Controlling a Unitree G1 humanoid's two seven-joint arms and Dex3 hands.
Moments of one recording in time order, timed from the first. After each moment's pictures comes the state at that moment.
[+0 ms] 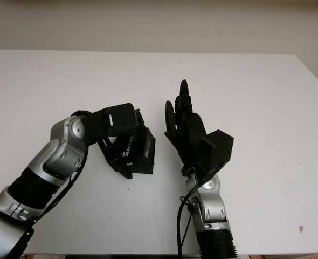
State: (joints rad) left arm -0.73 0.38 -0.44 0.06 0.52 0.67 -0.68; right arm -0.29 0.06 0.01 0.14 0.12 -0.04 0.11
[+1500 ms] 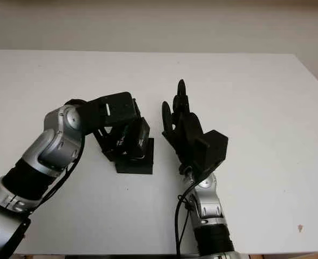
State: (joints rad) left arm -0.81 0.40 -0.46 0.08 0.54 0.68 -0.67; right arm -0.32 0.06 0.02 0.24 0.11 -0.11 0.11
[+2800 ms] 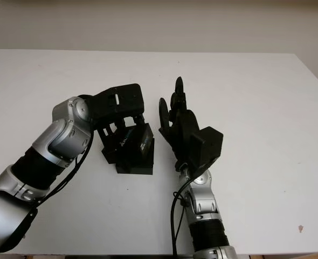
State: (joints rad) left arm -0.89 0.39 -0.49 0.13 0.49 0.86 -0.84; right arm -0.37 0.09 0.01 0.30 0.10 -0.13 0.08
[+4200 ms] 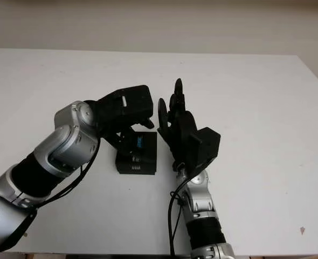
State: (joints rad) left arm -0.94 0.40 -0.61 -0.16 0.41 1.29 -0.93; right arm -0.38 0.10 0.01 0.34 0.10 -0.17 0.06
